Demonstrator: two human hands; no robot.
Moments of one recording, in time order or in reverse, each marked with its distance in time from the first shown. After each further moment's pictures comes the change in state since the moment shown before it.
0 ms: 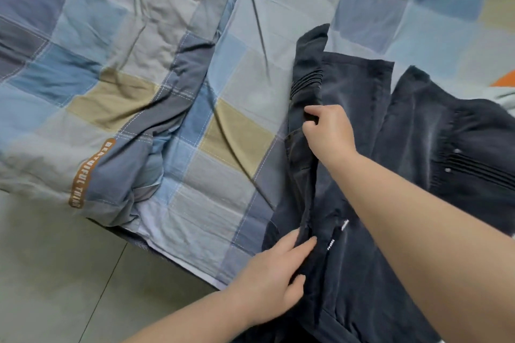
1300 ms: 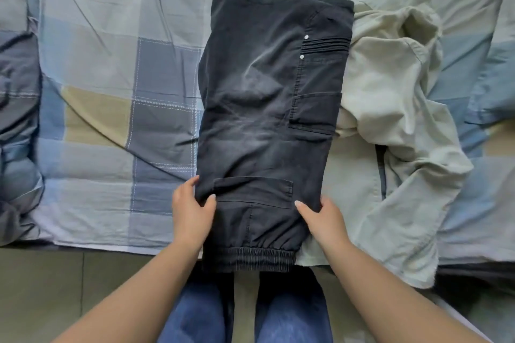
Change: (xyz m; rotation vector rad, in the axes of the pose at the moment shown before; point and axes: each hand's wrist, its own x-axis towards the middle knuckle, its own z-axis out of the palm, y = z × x) left_hand 0.055 0.041 0.122 -0.031 0.508 -0.586; right_hand -0.274 0.288 -0.045 0.524 -0.003 0.773
